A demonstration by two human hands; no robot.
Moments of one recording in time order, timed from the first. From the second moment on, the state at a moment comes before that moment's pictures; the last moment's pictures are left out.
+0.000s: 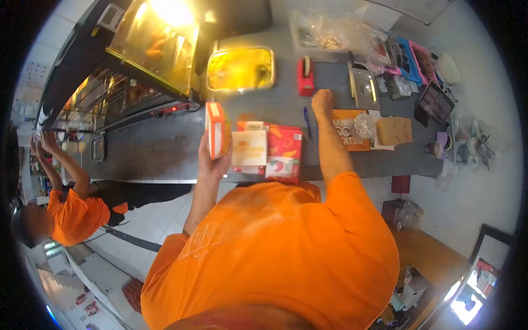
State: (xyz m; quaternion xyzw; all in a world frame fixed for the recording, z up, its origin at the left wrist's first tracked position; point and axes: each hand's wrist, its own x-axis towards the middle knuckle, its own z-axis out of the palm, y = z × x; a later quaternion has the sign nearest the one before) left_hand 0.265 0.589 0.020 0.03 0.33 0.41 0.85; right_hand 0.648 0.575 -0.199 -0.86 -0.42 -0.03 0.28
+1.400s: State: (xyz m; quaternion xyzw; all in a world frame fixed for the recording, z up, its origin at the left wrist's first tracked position) left_hand 0.251 0.619 -0.091 0.66 0.47 0.23 0.54; right_hand 0.470 0.421 -0.085 -0.70 -0.23 0.40 0.54
